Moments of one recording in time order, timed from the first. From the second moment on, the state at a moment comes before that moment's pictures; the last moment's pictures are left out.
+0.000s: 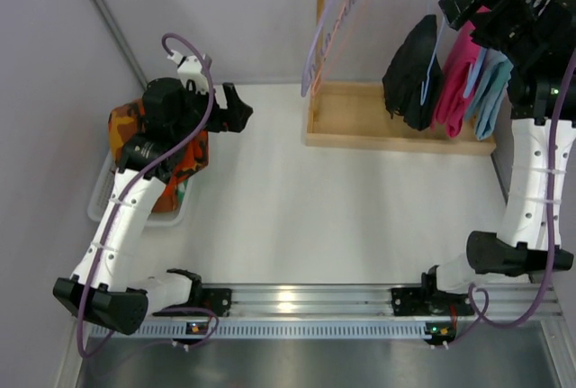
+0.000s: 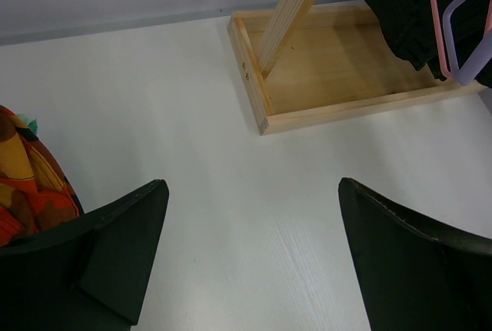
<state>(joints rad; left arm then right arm) -0.27 1.19 1.42 -0.51 0.20 -0.21 -0.09 1.48 2.16 -0.62 -0.32 0.51</state>
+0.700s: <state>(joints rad) -0.27 1.19 1.42 -0.51 0.17 -0.21 -0.08 1.62 2.18 -0.66 -0.31 0.58</state>
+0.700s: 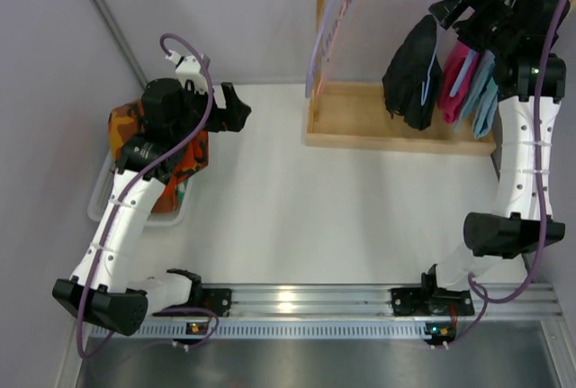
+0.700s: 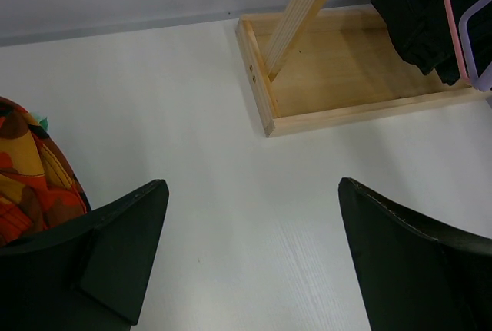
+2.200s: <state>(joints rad) -0.27 1.19 1.41 -0.48 0.13 -0.21 -0.07 1.70 1.92 0.09 -0.76 1.14</state>
